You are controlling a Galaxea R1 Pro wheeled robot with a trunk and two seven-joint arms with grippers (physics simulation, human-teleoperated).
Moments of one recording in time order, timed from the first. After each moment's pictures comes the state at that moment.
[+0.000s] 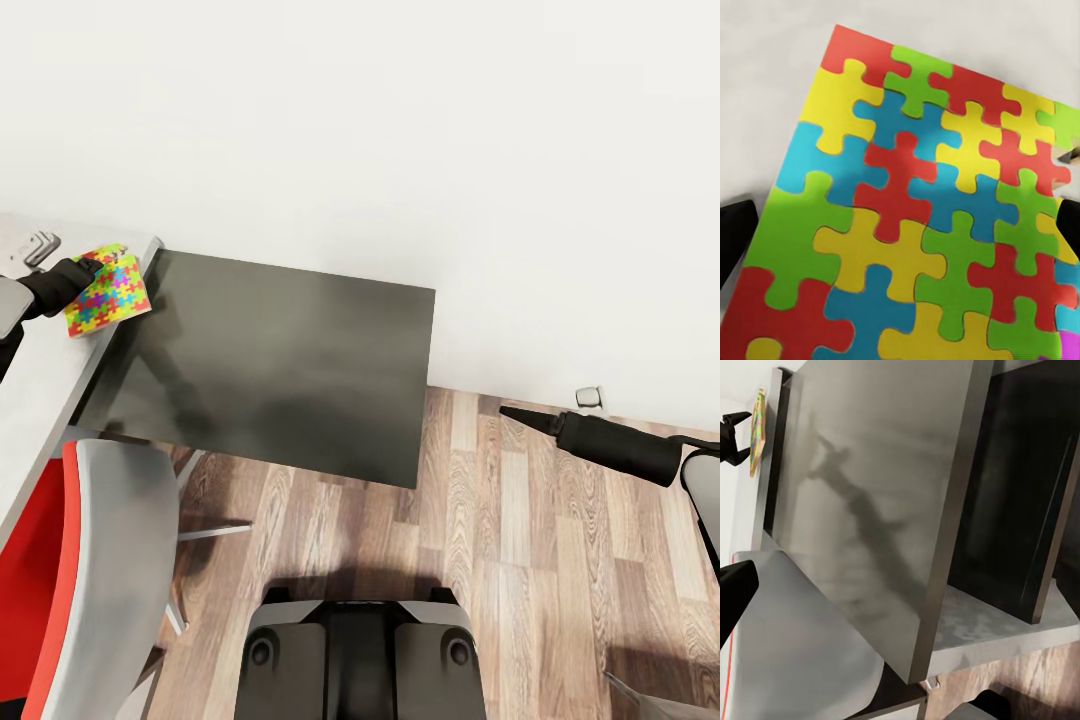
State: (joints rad) left arm -1.55 0.48 -0.09 -0.41 0.82 0.34 0.10; right arm -0.57 -0.42 -0.17 -1.61 -0.83 1.04 0.66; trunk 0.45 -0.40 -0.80
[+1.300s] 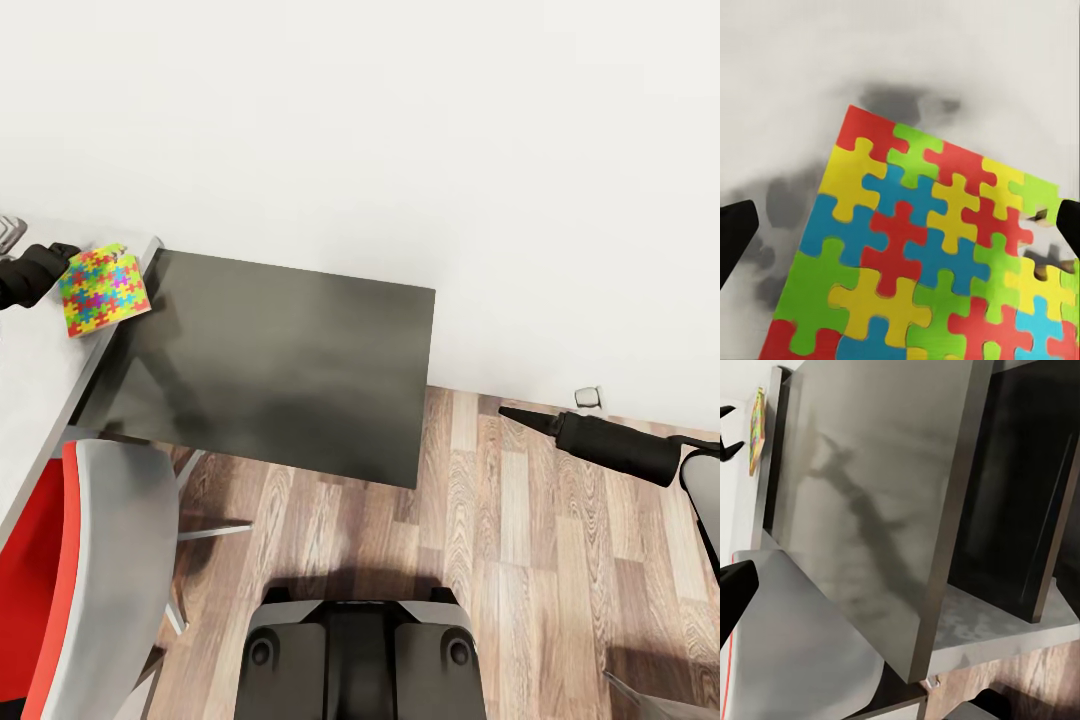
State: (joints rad) left arm -1.55 0.52 -0.02 -0.48 0.86 0.40 0.09; right arm -0.57 -0.42 -0.17 -1.61 -0.83 1.04 0.65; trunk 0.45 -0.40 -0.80
